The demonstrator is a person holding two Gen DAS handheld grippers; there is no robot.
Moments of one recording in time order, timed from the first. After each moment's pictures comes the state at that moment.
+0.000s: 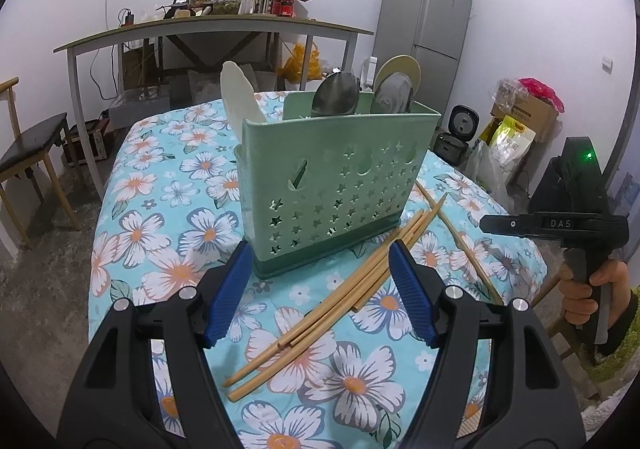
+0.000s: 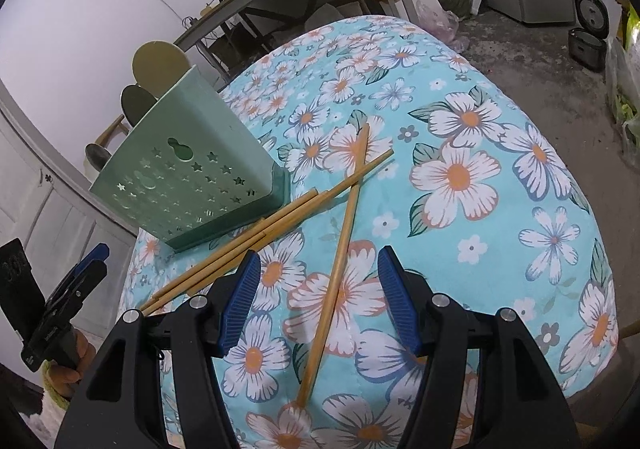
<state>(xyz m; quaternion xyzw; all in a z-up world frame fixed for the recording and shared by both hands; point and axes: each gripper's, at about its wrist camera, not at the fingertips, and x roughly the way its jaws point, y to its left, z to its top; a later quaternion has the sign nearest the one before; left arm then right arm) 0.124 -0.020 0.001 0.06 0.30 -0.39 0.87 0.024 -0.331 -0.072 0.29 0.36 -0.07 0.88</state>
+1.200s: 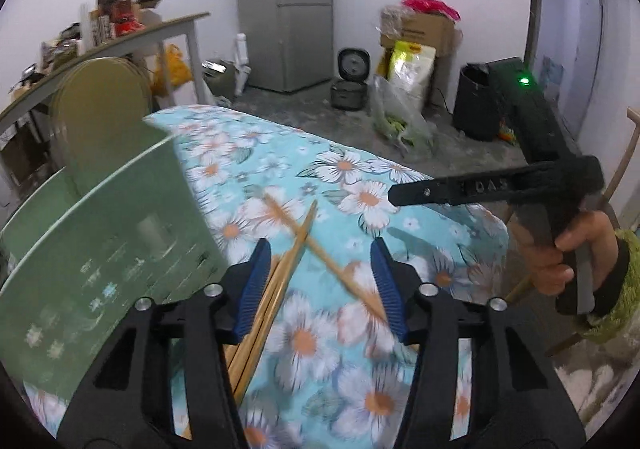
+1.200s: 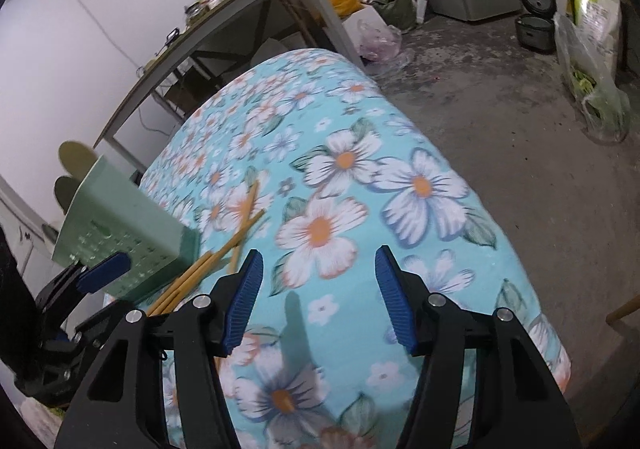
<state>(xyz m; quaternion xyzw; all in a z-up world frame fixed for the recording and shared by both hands) 0.100 -0.205 -0.013 0.21 0.27 -0.56 0.75 0.002 -0.418 -0.095 0.33 0.31 -0.15 0.88</state>
